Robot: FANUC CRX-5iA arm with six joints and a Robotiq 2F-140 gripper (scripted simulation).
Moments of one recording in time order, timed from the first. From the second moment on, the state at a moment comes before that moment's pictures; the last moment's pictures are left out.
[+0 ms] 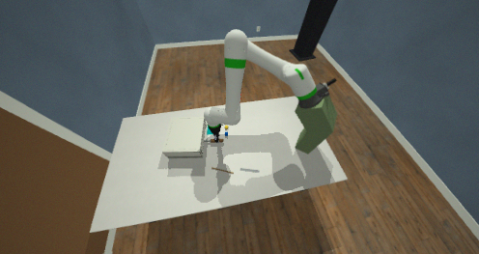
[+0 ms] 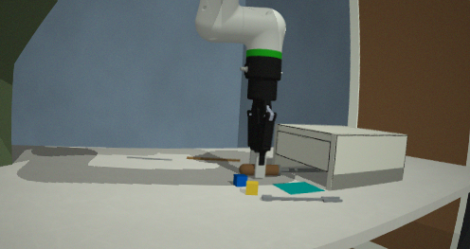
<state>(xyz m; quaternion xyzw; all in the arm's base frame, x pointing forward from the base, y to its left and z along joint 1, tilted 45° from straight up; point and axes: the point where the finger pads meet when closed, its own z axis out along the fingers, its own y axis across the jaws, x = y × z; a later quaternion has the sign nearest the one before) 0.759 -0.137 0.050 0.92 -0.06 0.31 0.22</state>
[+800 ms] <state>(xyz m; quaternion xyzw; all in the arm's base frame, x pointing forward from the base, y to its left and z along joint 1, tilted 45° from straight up) 0.727 -0.138 0.026 0.92 -0.06 0.31 0.22</state>
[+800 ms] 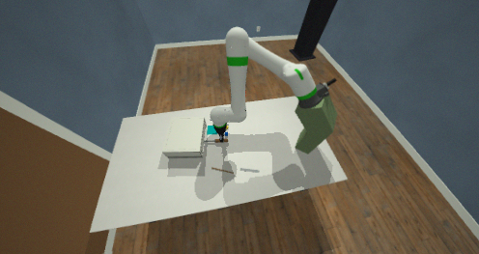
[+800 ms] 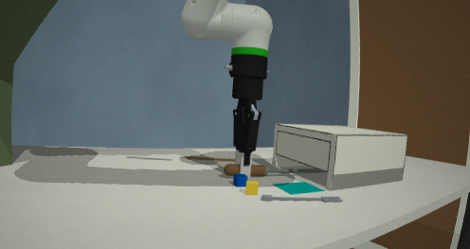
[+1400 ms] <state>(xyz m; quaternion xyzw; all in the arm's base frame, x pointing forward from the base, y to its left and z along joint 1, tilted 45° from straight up) 0.693 -0.139 0.001 0.92 -0.06 0.31 0.22</state>
